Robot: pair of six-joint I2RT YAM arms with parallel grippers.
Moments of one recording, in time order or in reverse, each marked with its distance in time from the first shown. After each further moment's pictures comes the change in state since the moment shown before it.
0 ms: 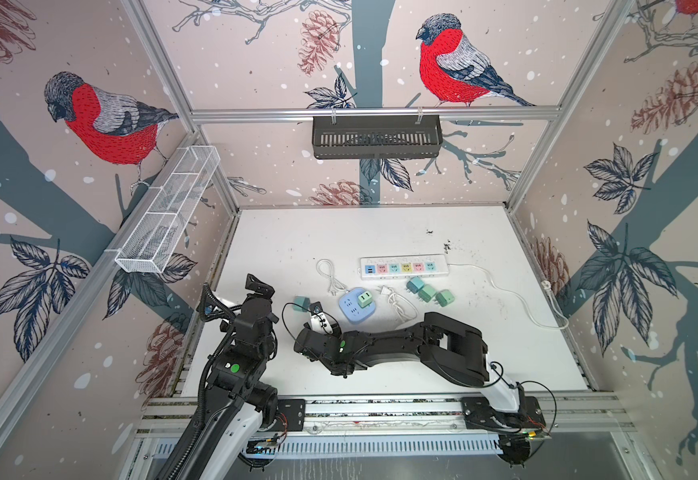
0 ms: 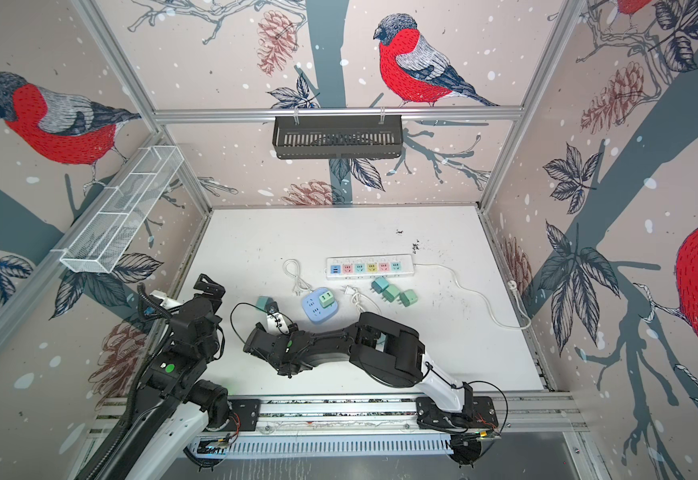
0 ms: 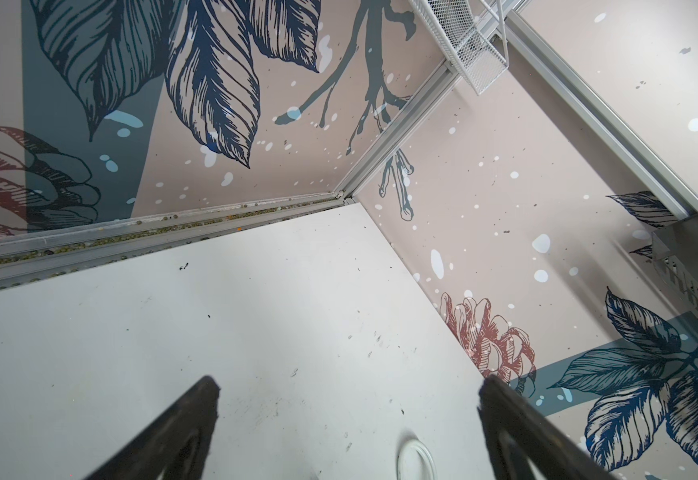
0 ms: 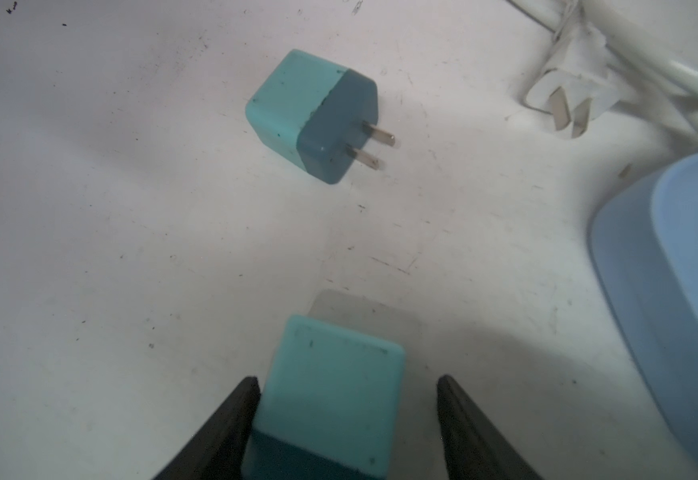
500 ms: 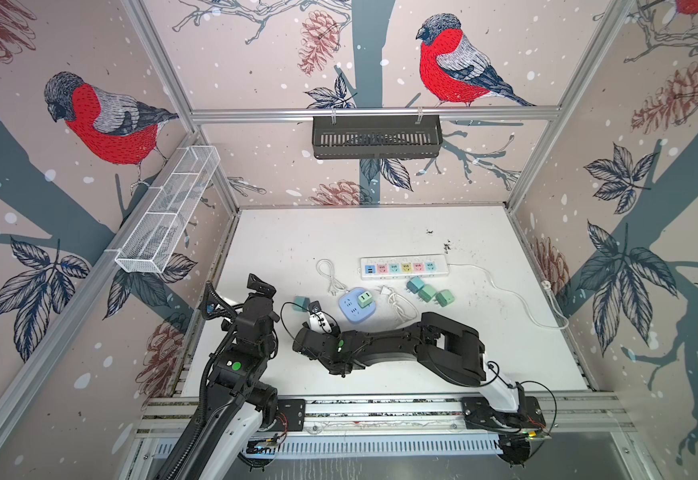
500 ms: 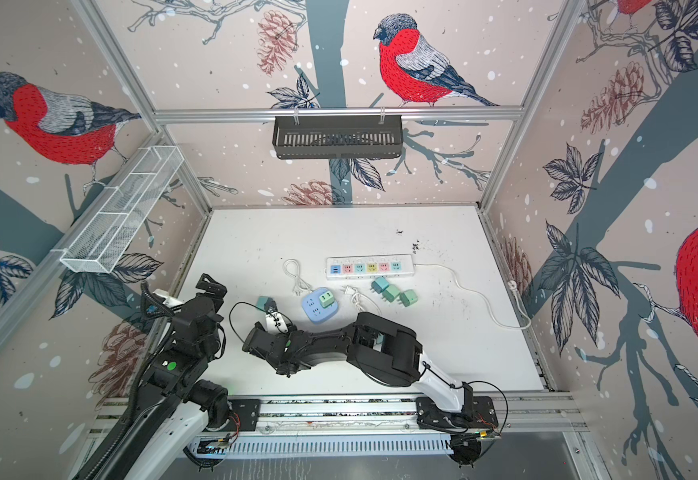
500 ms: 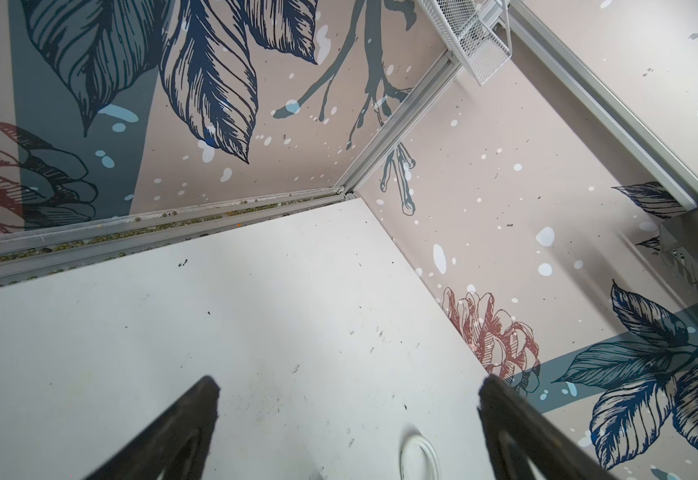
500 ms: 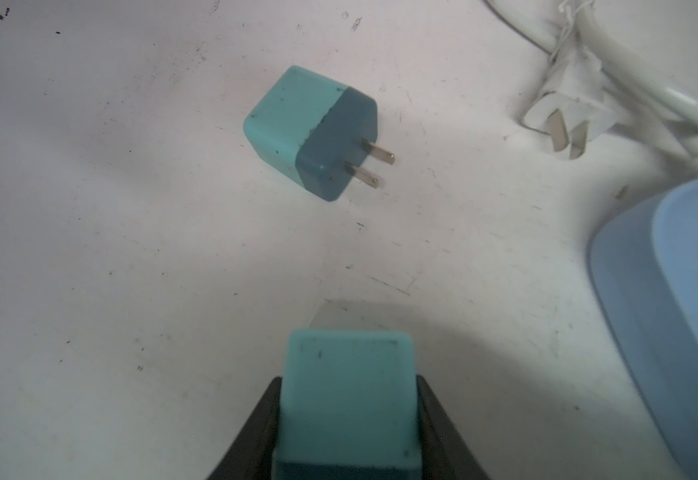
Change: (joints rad) left arm 0.000 0.031 -0.002 0.009 0.011 0.003; right arm -0.005 0.028 0.027 0.009 0.018 -0.024
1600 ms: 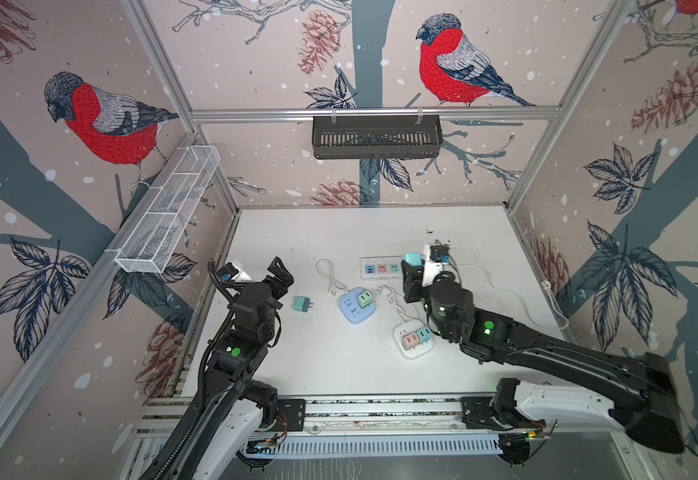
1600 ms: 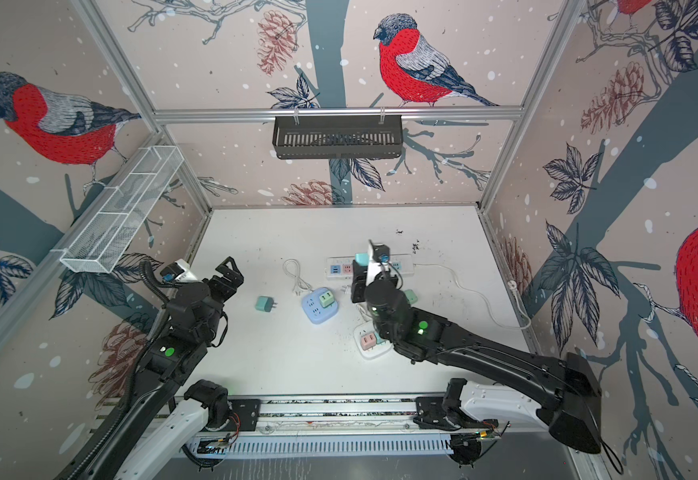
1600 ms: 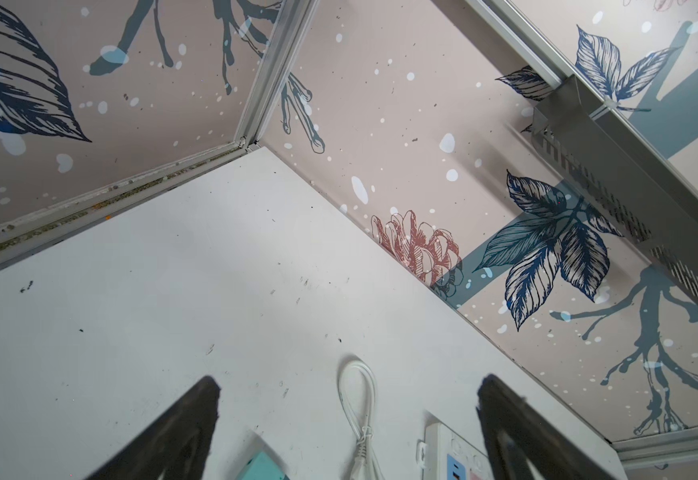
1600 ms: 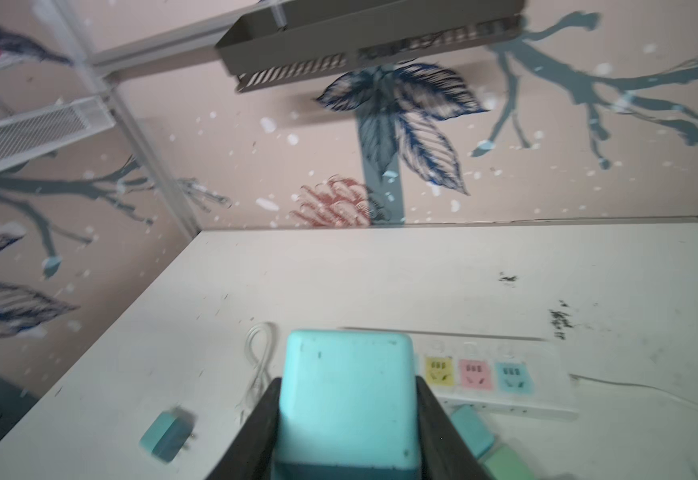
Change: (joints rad) left arm 0.000 0.092 0.098 0.093 0.319 0.220; right arm -0.352 -1.236 -0.740 0.242 0.188 -0.397
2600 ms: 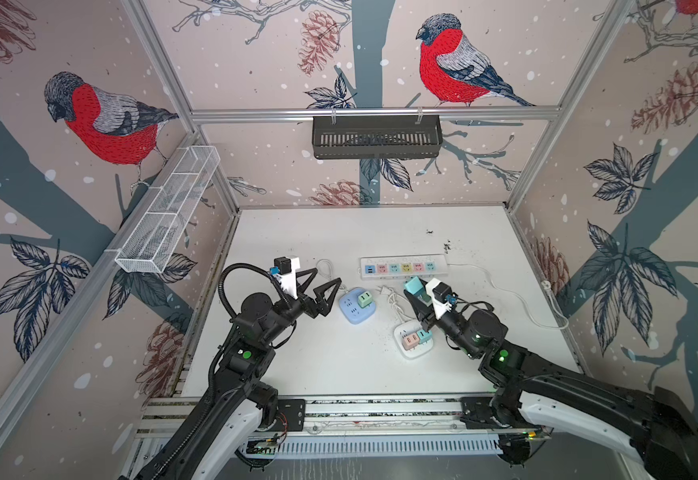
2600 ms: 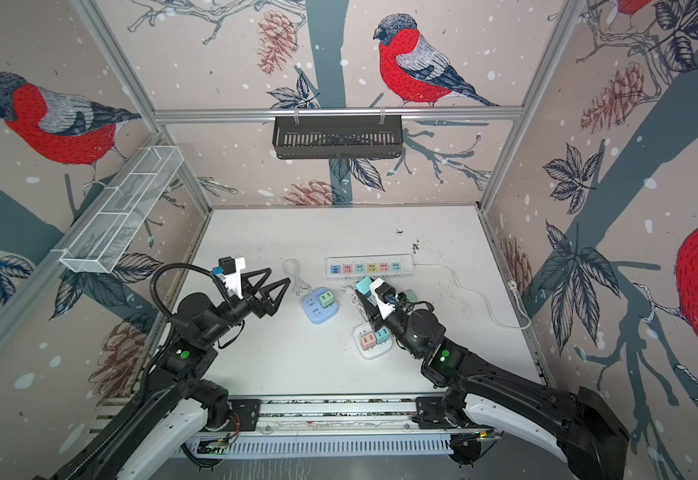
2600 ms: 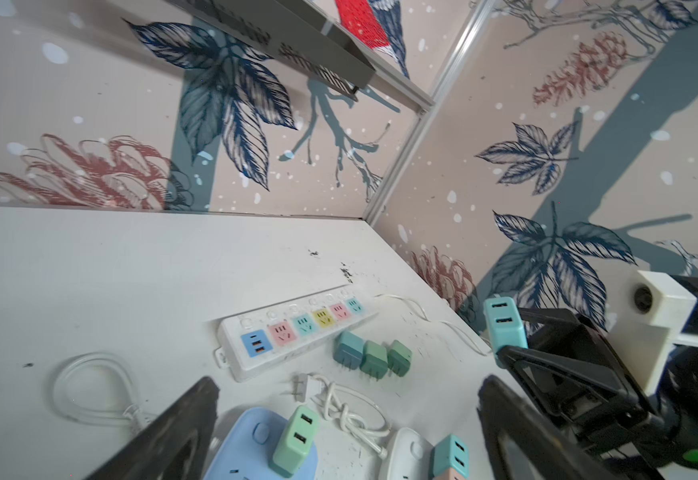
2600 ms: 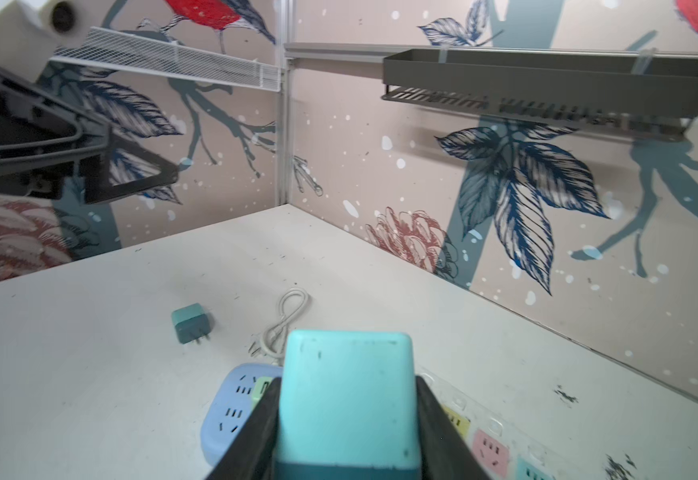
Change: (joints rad) left arm -0.088 0.024 -0.119 0.407 0.889 0.319; right arm -0.032 -0.164 -0.415 0.451 -0.496 -0.529
